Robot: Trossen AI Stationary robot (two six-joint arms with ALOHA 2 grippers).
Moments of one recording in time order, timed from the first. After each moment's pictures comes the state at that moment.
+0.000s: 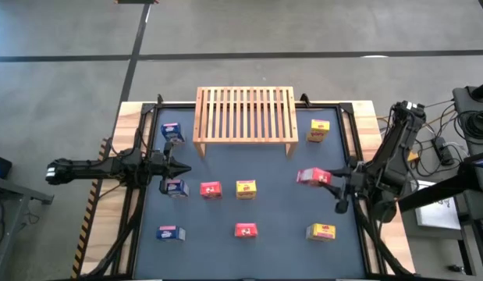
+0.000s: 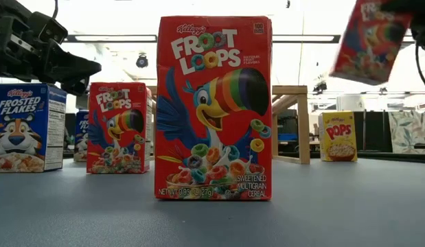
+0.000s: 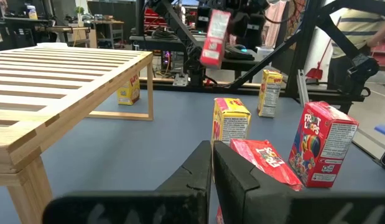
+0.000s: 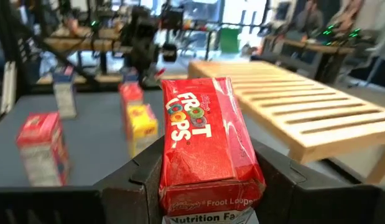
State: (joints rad) left arm 0.04 0.10 0.02 0.03 0.04 -0.06; right arm 1.10 0.74 0.51 -0.53 1.40 0.68
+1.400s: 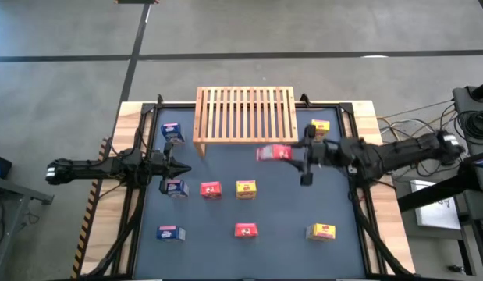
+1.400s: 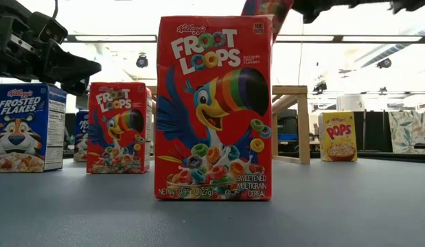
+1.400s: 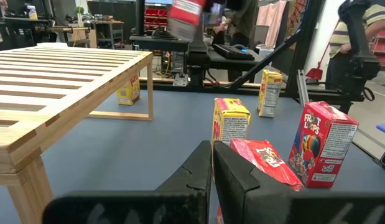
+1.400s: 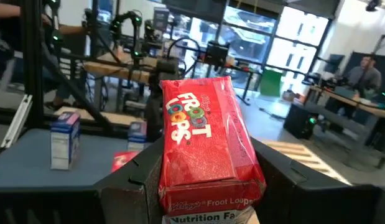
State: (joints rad) left arm 0.04 0.10 0.02 0.03 0.04 -0.06; right arm 0.02 0.92 0.60 0.39 0.10 -0.22
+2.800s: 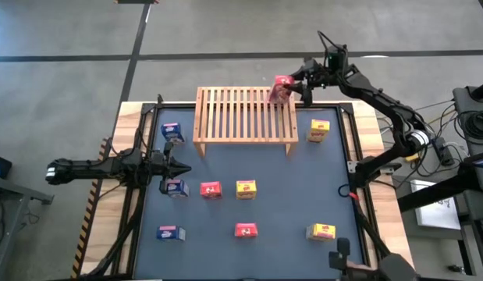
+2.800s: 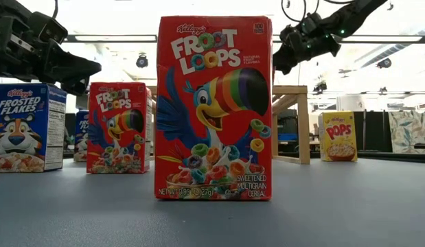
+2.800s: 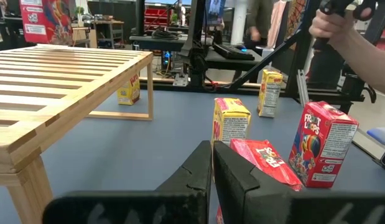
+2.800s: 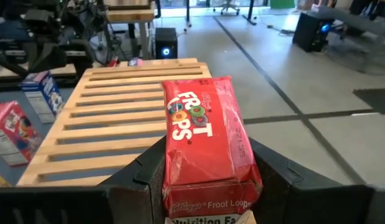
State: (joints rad) left arm 0.04 0.10 0.02 0.03 0.04 -0.06; right arm -1.05 1.45 1.19 -0.14 -0.90 -0.39
